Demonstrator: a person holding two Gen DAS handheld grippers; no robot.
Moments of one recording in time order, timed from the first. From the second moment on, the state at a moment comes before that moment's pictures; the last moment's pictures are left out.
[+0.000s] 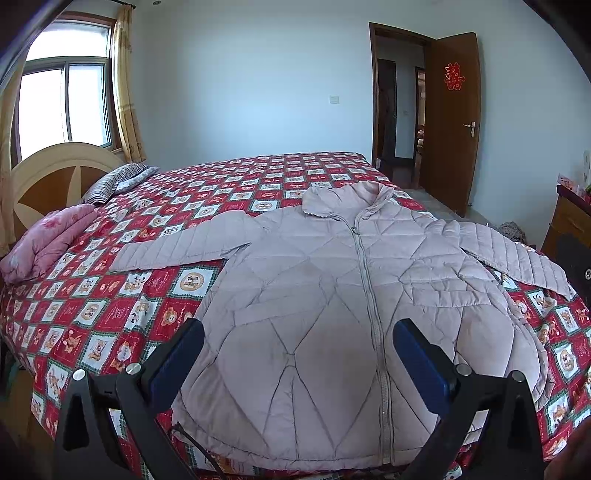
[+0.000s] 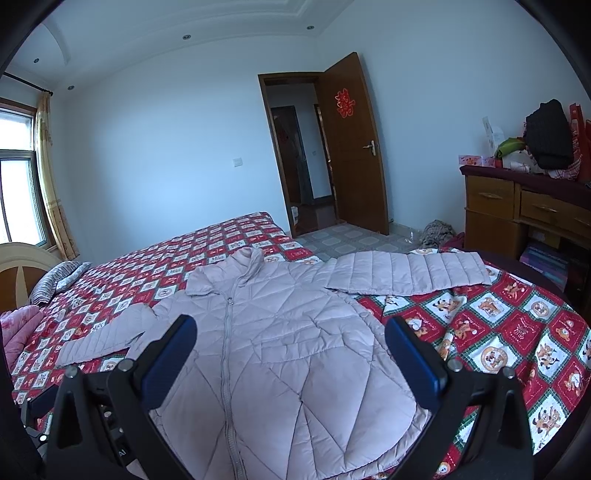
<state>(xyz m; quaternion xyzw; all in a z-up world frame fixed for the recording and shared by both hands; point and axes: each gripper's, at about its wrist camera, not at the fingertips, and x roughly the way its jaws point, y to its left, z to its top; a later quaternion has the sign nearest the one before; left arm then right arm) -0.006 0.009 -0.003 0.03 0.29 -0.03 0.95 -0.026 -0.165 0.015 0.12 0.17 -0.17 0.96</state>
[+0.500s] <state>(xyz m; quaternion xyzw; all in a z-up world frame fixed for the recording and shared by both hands) -0.007 0.009 -0.003 0.03 0.29 -0.03 0.95 -0.025 -0.163 0.014 0.12 0.17 -0.17 0.96</state>
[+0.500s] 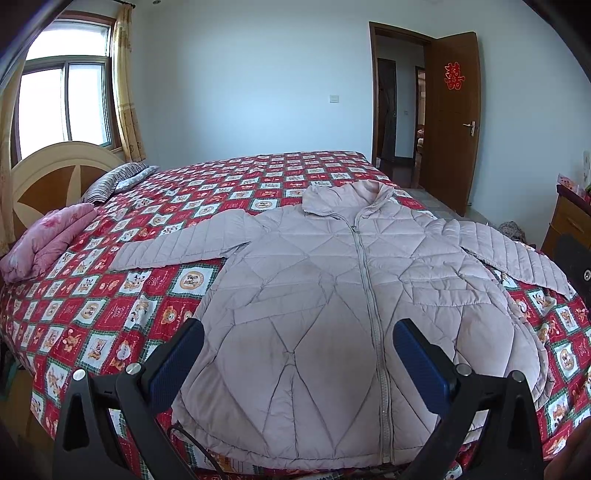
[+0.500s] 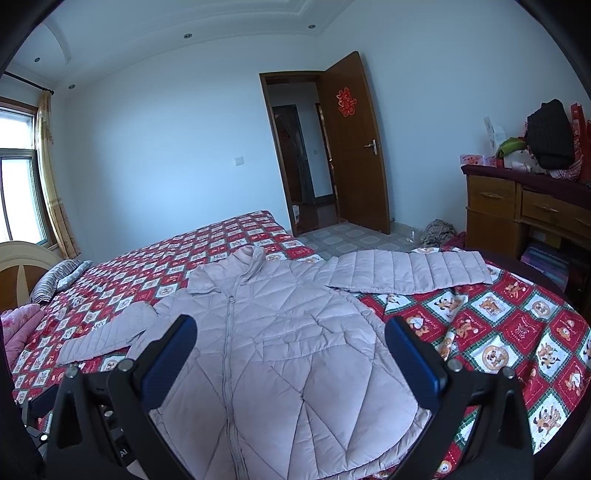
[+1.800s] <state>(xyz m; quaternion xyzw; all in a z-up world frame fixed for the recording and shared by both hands) 0.011 0.007 -0.022 0.03 0.31 -0.03 0.95 -0.015 -0.172 0.001 0.13 0.19 -0.18 0.96</state>
